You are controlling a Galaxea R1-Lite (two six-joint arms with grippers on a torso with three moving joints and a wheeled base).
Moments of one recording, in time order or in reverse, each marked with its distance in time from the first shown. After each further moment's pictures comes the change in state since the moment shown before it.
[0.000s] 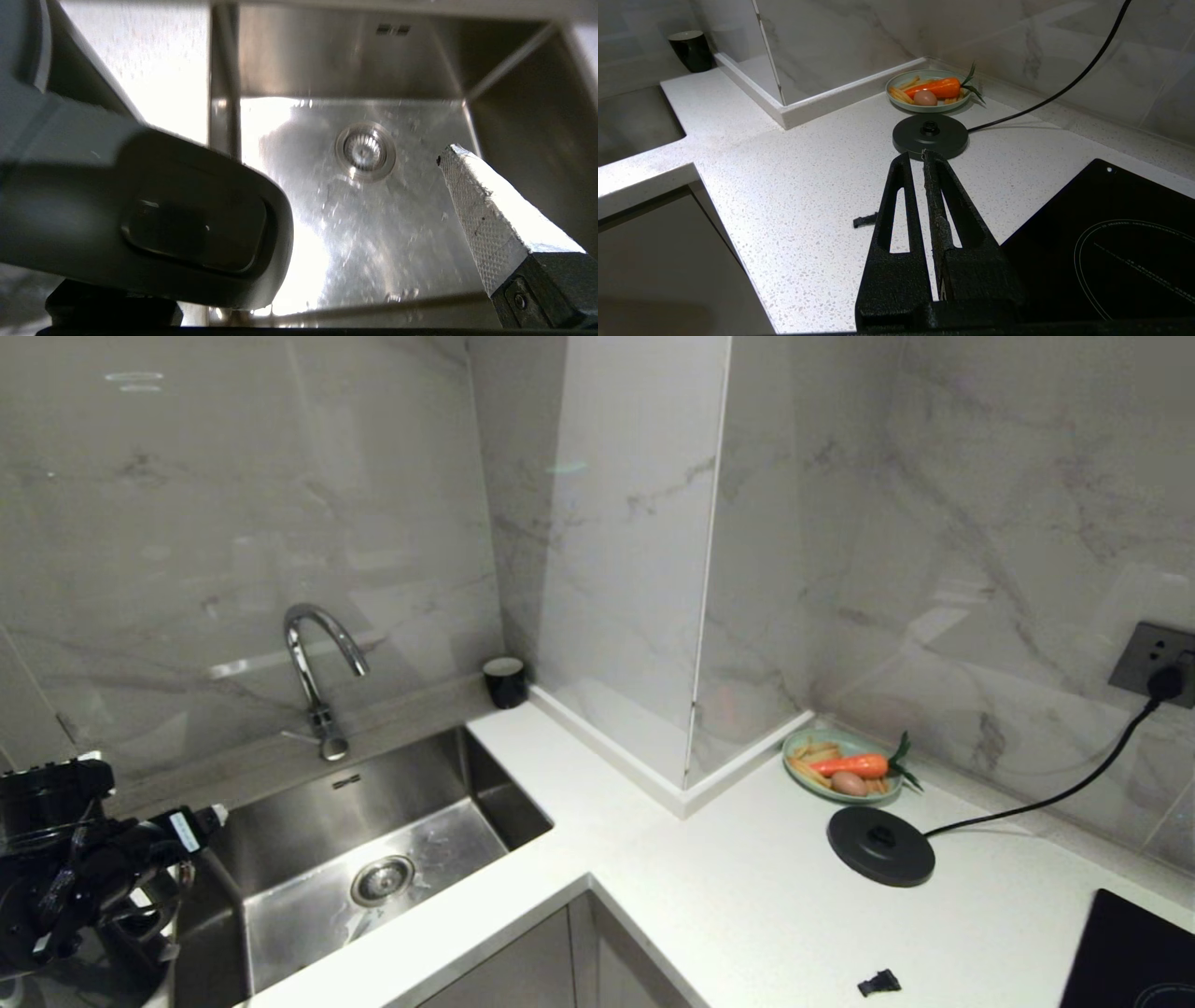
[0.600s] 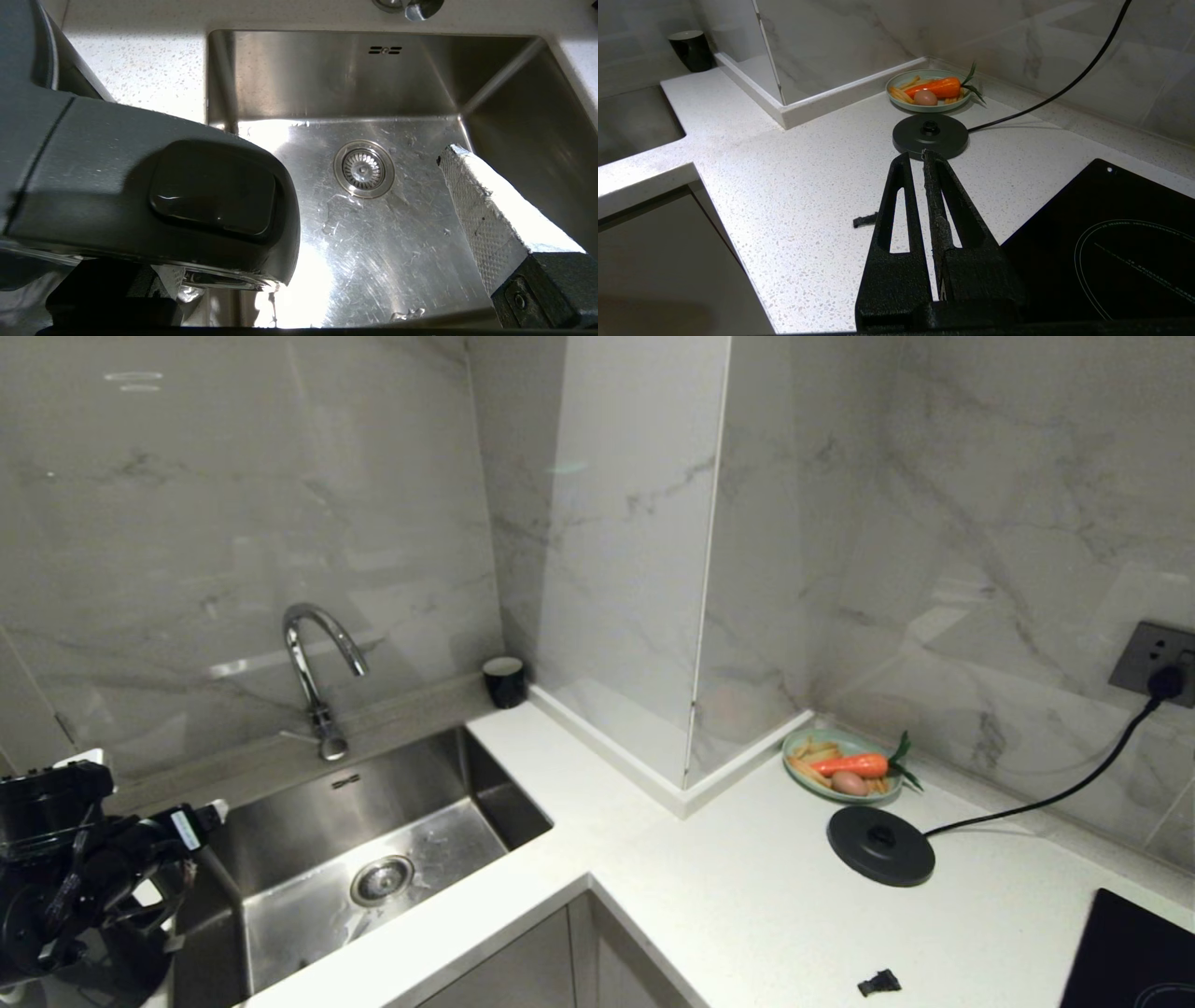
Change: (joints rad) left arm 0.016 0.033 0.011 -0.087 0.001 0.031; right arm 0.000 0.000 0.000 0.000 0.000 0.000
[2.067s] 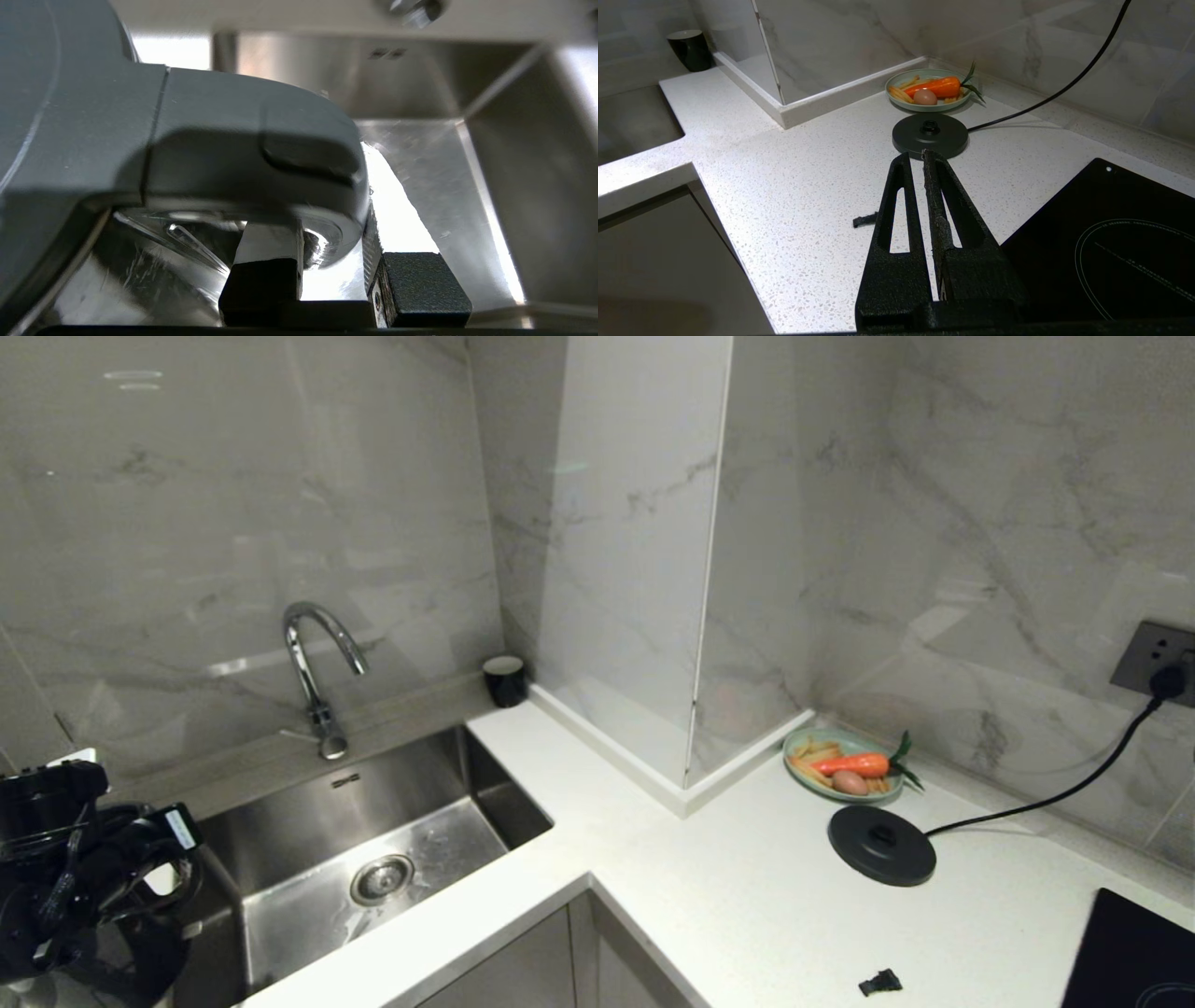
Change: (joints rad) left arm -0.011 -0.027 0.002 0.008 -0.002 -0.001; right arm 0.000 0.000 0.000 0.000 0.000 0.000
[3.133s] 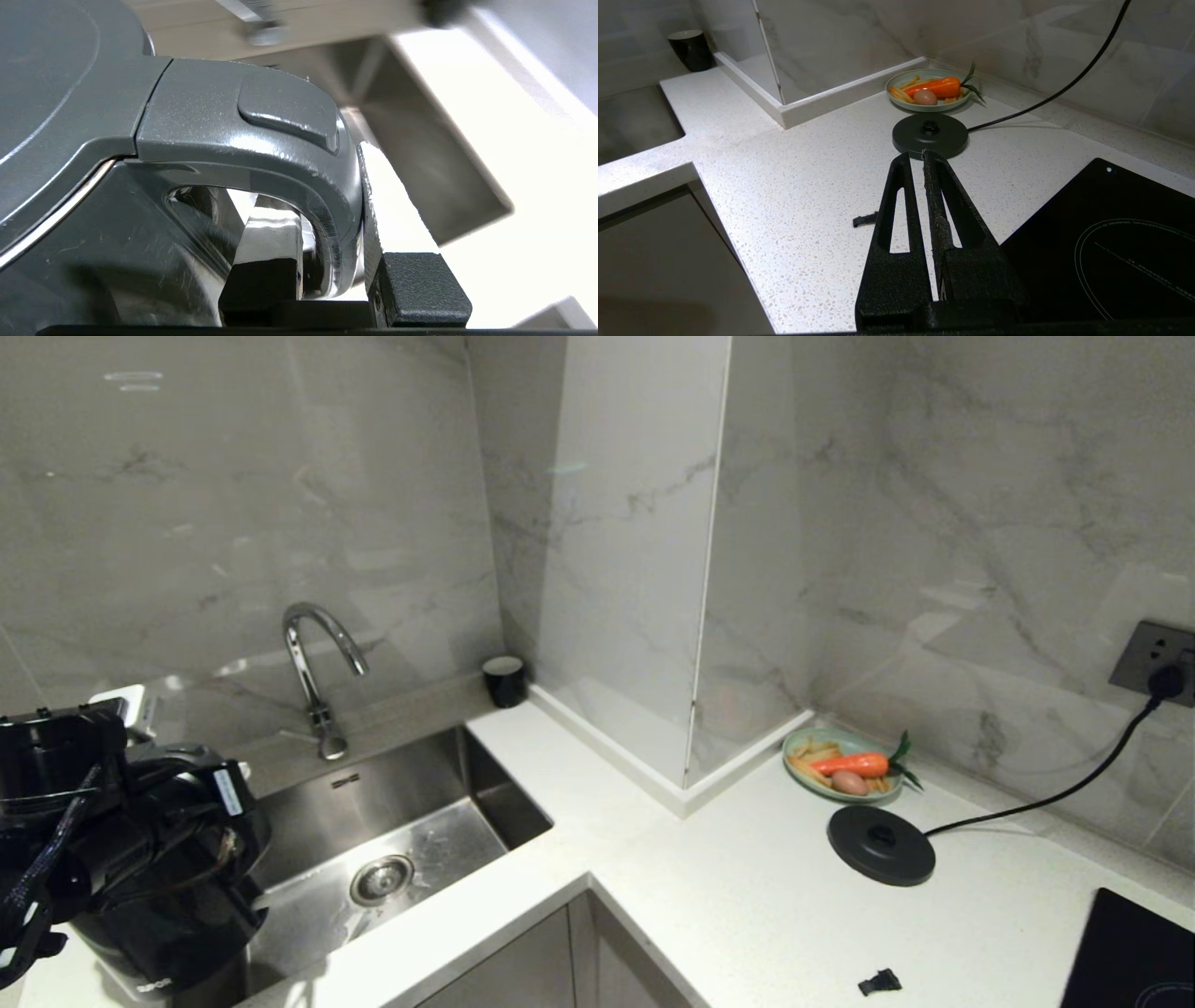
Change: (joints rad) left arm -0.257 -0.332 0.022 0.230 0.004 0.025; right arm 0.000 0.000 0.000 0.000 0.000 0.000
